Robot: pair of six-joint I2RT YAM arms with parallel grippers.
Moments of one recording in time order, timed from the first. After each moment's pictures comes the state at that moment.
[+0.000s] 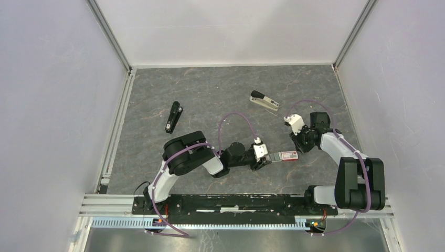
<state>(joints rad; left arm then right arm) -1.09 2.15 0.80 1.16 0.25 0.12 -0.05 1.33 0.62 -0.44 -0.29 -0.71</state>
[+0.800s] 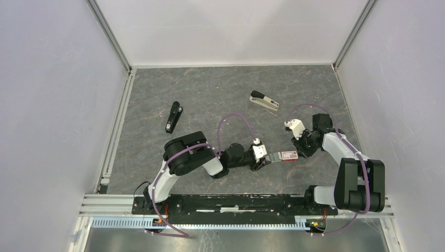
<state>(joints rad) -1.09 2.15 0.78 1.19 0.24 0.12 -0.09 1.32 0.63 -0.58 -0.31 -0.82</state>
